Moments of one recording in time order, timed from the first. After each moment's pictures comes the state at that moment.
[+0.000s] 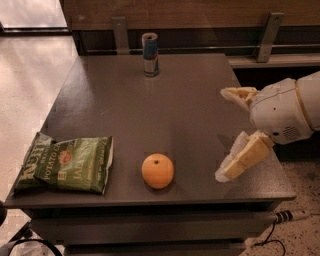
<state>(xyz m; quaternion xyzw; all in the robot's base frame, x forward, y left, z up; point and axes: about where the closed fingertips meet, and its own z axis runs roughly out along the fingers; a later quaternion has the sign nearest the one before) 0.427 -0.123 0.910 -0.60 0.69 0.18 0.36</state>
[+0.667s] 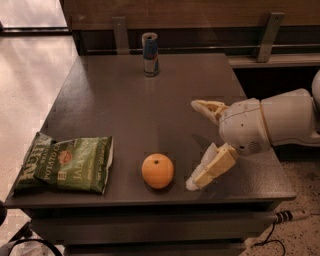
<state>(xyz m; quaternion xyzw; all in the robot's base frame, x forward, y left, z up) 0.428 -0.067 0.882 -0.60 0.64 0.26 0.40</state>
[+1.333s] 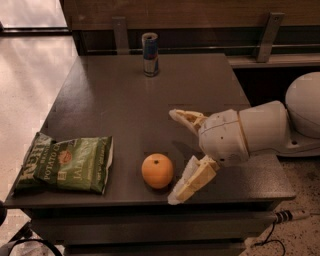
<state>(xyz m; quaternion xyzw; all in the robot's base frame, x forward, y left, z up) 0.406 -0.023 0.872 -0.62 0.60 0.30 0.41</state>
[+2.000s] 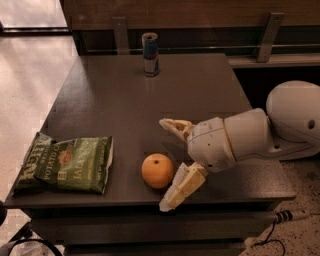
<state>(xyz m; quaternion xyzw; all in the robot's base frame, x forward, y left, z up) 0.401 -0.004 0.851 -0.62 0.59 0.33 0.39</state>
